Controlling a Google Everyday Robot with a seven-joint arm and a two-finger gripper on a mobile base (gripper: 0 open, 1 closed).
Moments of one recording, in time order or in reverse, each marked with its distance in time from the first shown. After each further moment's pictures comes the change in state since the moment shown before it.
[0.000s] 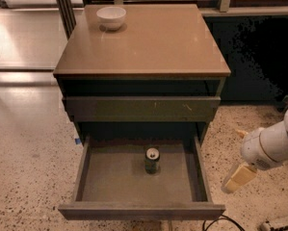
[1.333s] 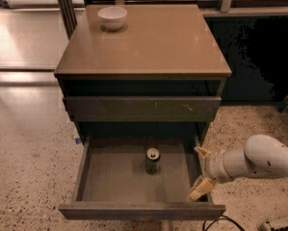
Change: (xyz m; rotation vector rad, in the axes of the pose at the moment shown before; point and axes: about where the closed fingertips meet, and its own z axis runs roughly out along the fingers) arm -0.033 0.020 0.150 -0.131 -0.310 -0.051
